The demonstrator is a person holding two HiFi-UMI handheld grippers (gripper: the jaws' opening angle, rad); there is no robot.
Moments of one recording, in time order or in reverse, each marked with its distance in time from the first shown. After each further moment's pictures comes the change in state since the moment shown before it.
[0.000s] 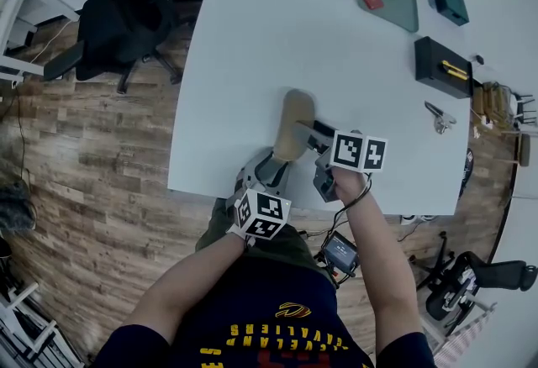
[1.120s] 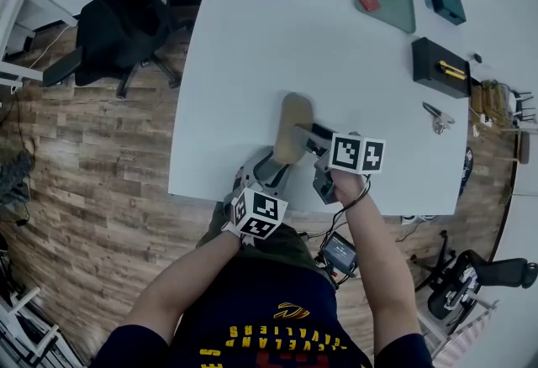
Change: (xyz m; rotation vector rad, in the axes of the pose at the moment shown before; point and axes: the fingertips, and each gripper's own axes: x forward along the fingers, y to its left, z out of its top) left arm 0.004 -0.001 0.007 0.035 -0.029 -0.072; right arm 0.000 -0.001 0.000 -0.009 0.010 -0.002
